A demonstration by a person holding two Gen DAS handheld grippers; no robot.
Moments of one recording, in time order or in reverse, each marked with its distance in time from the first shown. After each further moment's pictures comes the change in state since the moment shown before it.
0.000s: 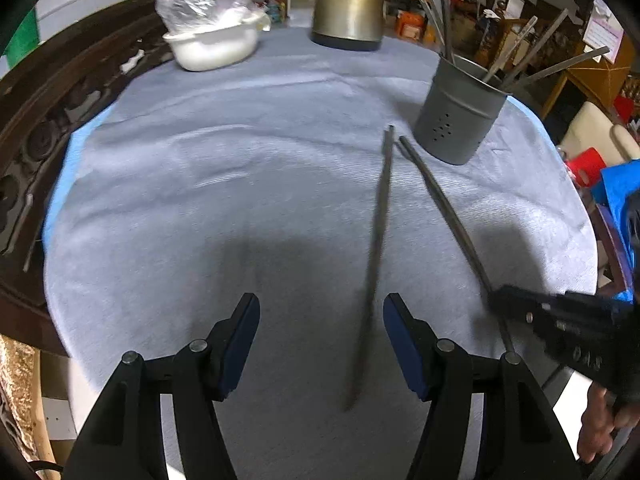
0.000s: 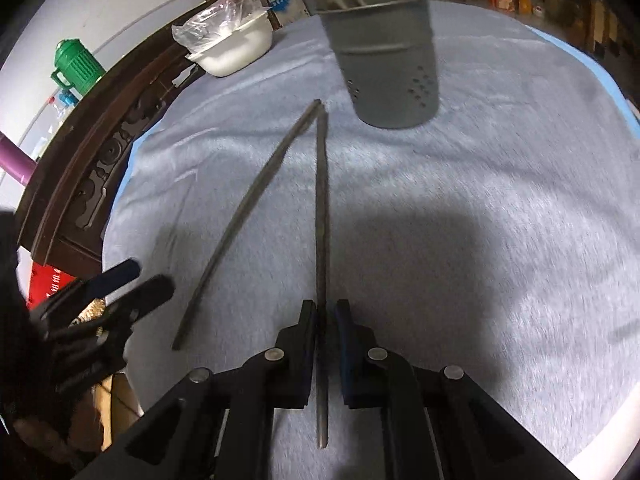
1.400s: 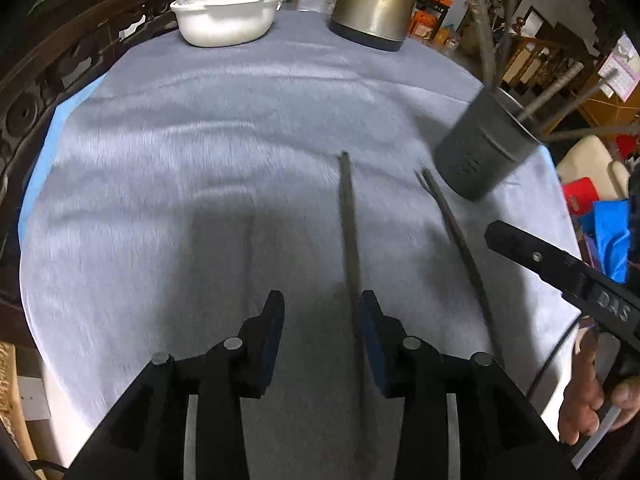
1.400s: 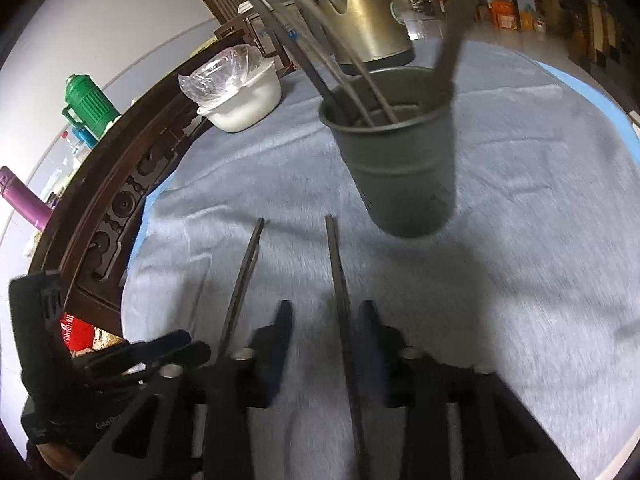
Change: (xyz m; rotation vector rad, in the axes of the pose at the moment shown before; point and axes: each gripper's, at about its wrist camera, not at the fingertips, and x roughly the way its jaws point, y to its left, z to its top) left arm 0.013 0.032 0.026 -0.113 0.057 -0.067; right arm 0.000 0.010 0.075 -0.008 -0.143 0.056
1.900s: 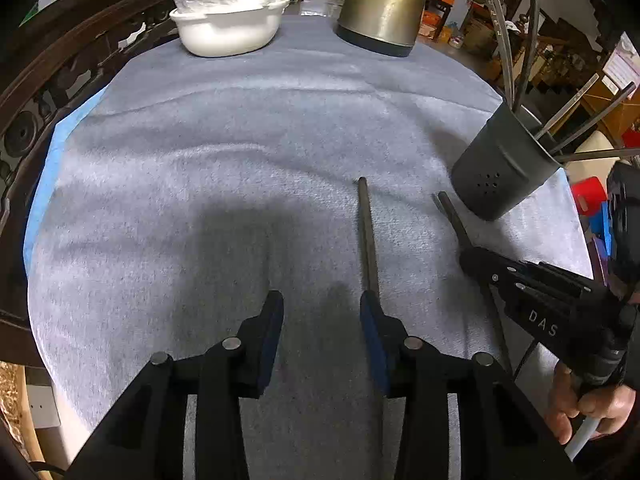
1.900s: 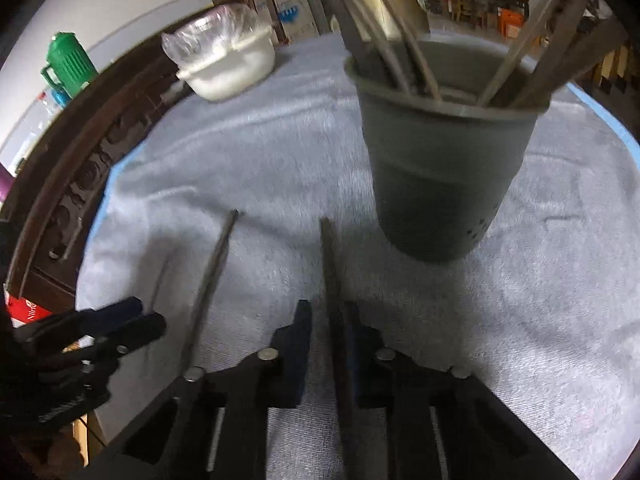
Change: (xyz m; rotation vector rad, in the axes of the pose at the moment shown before) left arm 0.000 0.004 0.013 0.018 -0.005 0.027; right arm 0.049 0.009 0.007 -0.089 0.094 -0.132
